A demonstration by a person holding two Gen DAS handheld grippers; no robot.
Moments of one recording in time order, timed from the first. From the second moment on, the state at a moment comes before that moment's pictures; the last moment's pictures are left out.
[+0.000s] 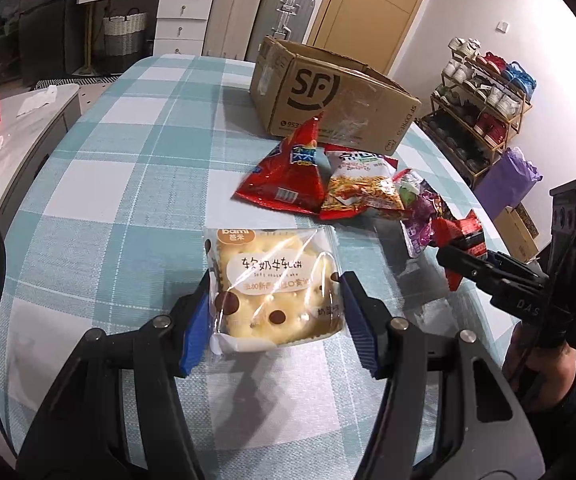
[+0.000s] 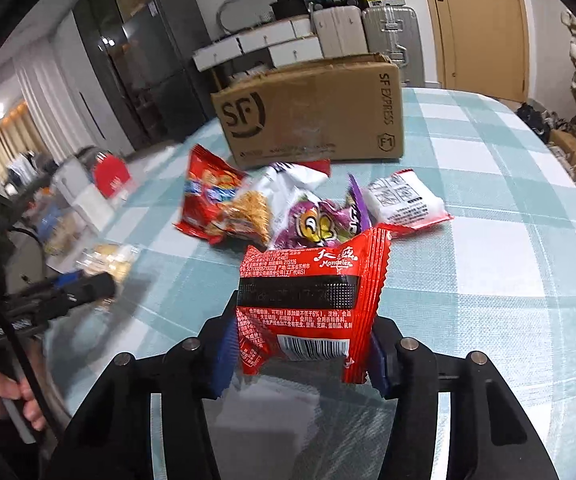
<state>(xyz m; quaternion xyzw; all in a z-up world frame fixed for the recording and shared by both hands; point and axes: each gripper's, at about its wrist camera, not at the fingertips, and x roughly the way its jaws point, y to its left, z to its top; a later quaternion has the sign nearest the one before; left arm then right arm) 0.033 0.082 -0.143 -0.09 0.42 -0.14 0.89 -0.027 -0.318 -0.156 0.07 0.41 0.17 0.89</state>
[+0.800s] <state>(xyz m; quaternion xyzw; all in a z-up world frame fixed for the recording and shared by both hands) 0.034 0.069 -0.141 -0.08 0.43 -0.15 0.89 -0.062 -0.362 -0.125 0.16 0.32 0.22 0.91</state>
